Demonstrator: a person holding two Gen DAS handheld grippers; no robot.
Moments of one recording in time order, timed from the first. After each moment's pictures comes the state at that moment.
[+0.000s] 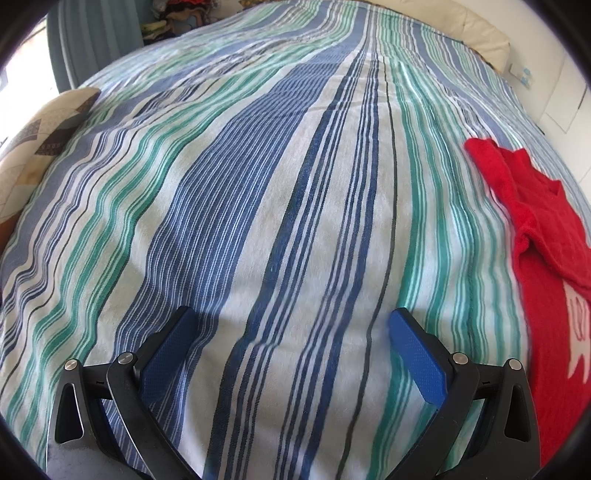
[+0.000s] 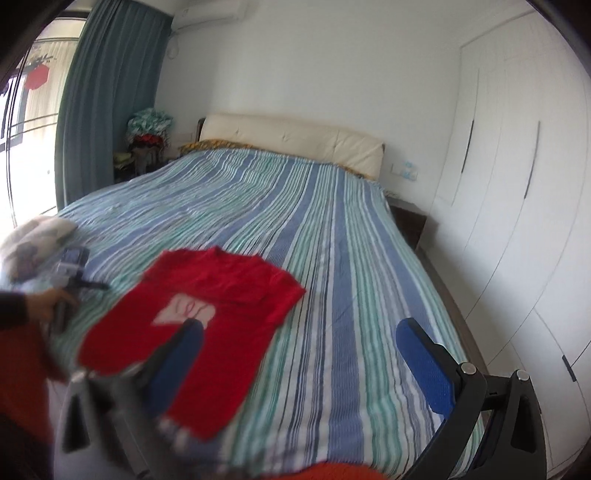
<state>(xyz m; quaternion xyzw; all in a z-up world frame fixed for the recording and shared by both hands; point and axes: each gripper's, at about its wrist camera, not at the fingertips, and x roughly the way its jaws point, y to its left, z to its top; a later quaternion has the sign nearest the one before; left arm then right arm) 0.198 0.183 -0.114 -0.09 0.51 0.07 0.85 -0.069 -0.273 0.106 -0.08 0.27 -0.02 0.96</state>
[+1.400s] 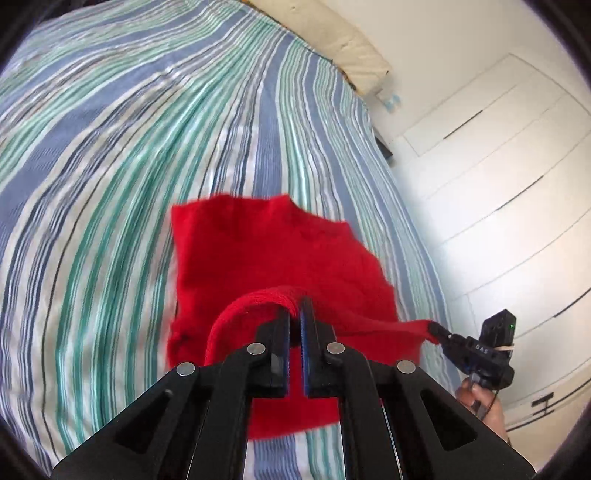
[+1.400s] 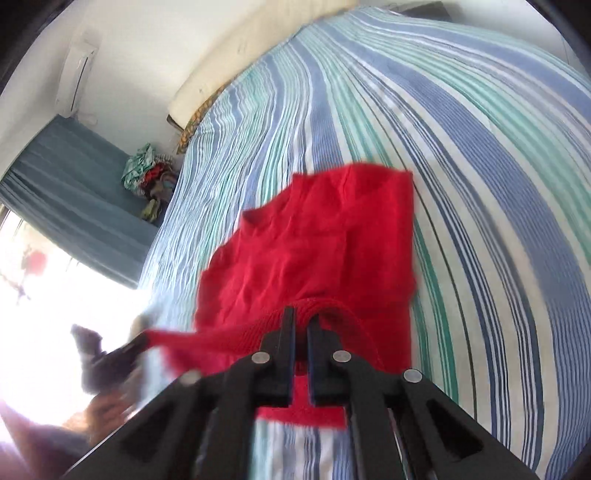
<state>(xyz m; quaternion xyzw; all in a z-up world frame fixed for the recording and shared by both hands) 0.292 0.057 -0.008 -0.25 0.46 -0.21 0.83 0.213 -0.331 -0.064 0.33 0.42 0.10 0.84</state>
